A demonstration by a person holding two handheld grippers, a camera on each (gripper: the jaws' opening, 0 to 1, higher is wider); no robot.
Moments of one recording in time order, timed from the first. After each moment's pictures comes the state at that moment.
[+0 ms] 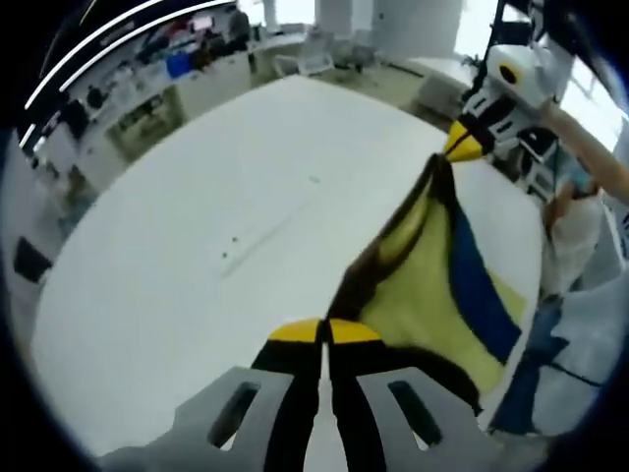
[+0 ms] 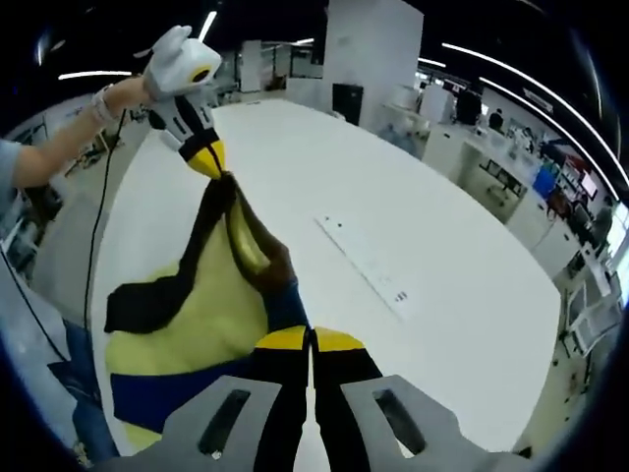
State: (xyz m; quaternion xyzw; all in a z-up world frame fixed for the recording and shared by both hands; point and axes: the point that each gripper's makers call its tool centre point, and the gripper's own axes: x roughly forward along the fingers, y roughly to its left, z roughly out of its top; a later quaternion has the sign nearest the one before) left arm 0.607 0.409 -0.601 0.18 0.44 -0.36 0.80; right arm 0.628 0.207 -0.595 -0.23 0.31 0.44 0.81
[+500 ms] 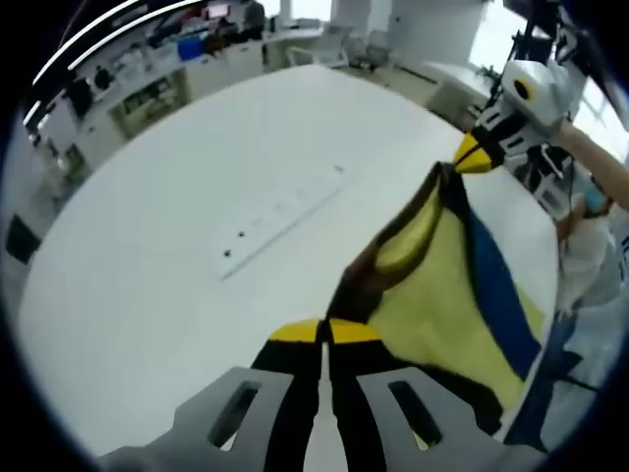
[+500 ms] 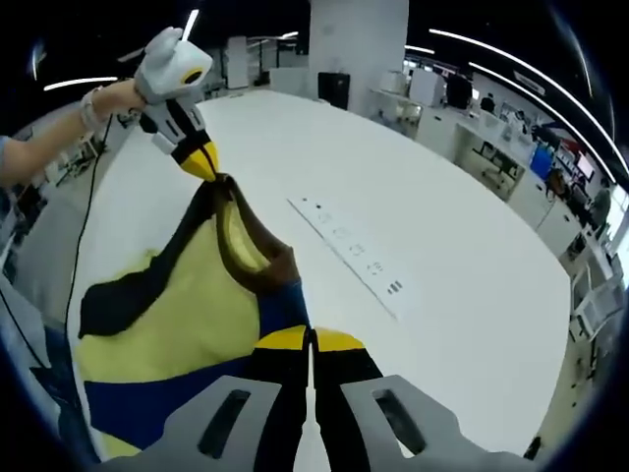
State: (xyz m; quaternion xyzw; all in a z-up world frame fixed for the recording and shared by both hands) left arm 0.661 0.411 -0.659 0.15 0.46 -0.35 0.80; right arm 0.669 0.208 -0.651 -0.22 0.33 0.43 0.81
